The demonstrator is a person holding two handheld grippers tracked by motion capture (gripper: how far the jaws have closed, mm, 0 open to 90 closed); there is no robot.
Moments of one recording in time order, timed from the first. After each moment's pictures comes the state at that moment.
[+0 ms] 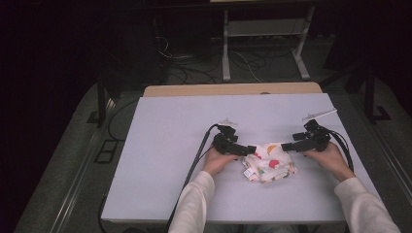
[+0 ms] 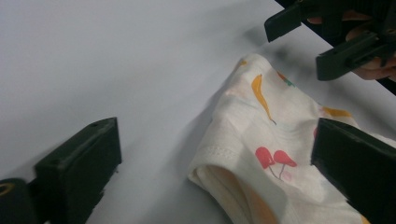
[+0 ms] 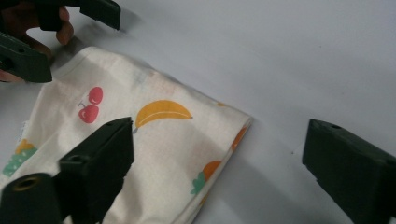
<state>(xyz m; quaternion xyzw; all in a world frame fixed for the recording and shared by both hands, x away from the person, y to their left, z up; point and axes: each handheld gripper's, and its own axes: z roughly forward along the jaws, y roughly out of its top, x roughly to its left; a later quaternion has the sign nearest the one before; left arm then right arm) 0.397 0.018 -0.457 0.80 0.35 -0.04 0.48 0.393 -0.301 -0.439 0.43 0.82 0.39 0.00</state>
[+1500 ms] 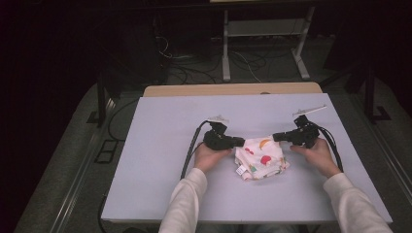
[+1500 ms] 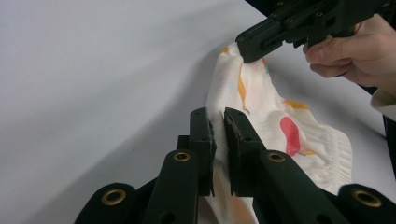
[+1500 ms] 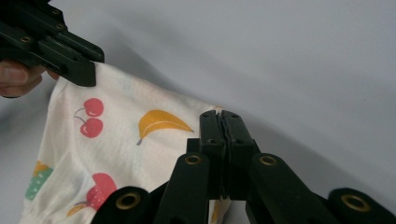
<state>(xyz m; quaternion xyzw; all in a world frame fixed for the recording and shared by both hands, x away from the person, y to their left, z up) 0.398 0.048 -0.435 0.81 0.32 -0.05 0.49 0.403 -0.270 -0.430 0.42 0.80 0.42 -0.01</state>
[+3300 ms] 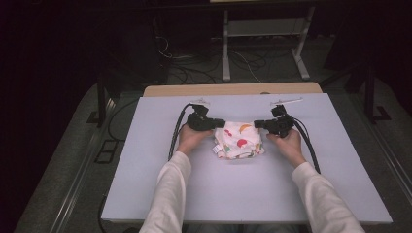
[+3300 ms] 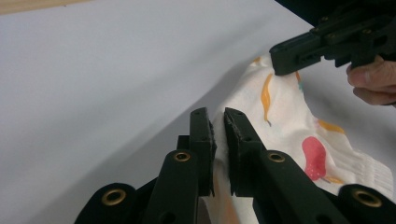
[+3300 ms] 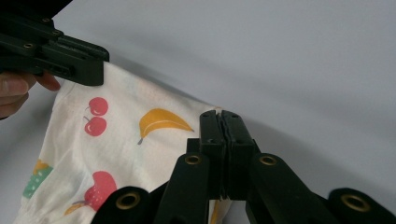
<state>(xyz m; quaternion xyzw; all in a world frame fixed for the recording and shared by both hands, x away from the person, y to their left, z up) 0.468 0.099 -0.434 0.81 0.34 0.00 0.48 0.440 -0.206 -0.432 0.48 0.76 0.44 0.05</state>
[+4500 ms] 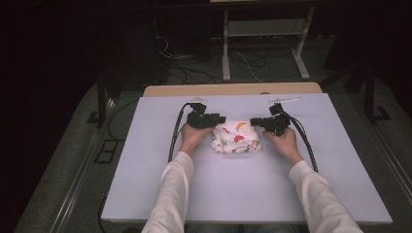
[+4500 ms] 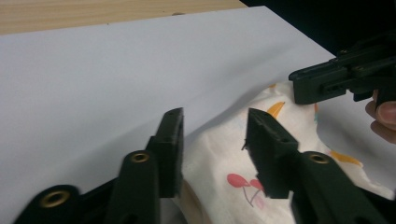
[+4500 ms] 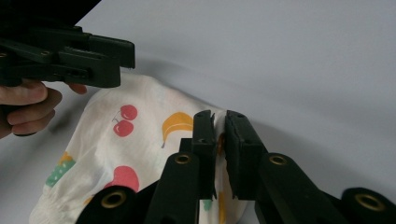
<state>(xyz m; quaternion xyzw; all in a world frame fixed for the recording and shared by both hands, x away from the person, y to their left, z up) 0.477 0.100 -0.441 0.77 0.38 0.03 0.50 0.451 -0.201 -0.438 0.48 0.75 0.46 0.04</state>
